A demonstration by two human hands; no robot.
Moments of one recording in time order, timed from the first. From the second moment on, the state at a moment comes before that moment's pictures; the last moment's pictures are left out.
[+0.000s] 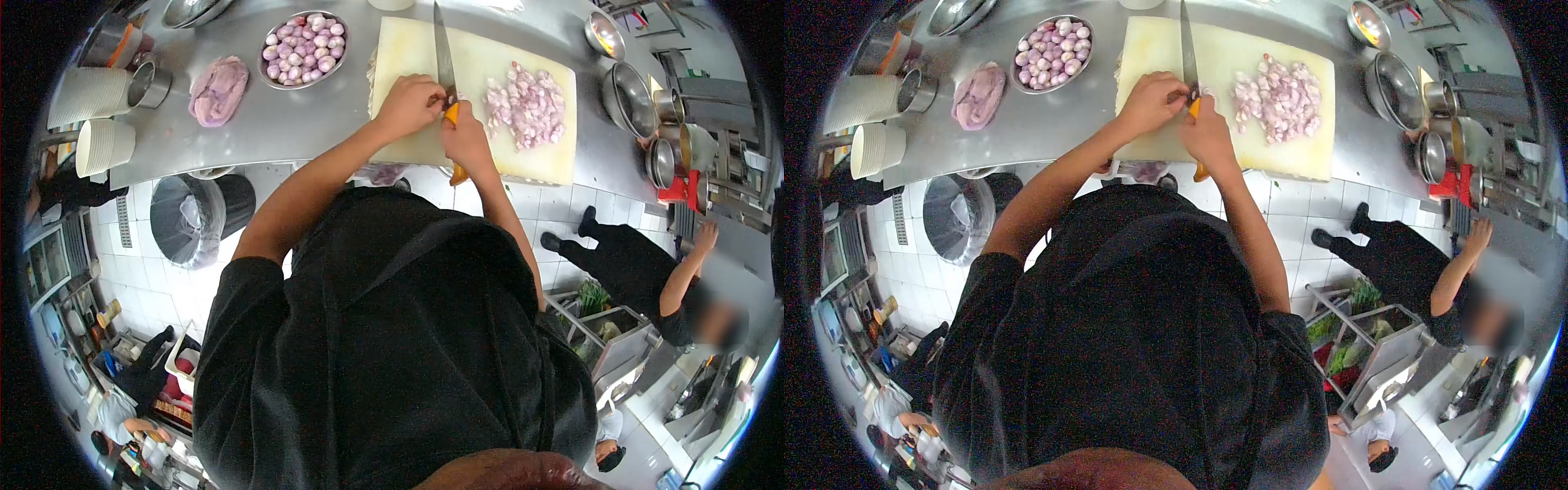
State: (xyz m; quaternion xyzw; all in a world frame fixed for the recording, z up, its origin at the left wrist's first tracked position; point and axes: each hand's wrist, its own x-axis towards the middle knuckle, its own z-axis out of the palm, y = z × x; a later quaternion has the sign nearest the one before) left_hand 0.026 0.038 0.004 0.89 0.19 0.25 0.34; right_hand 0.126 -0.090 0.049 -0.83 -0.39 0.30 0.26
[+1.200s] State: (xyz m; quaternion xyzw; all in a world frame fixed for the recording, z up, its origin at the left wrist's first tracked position) left_hand 0.034 0.040 0.026 0.68 0.40 0.13 0.60; right_hand 0.110 -0.107 0.077 -0.82 -0.39 0.34 0.24
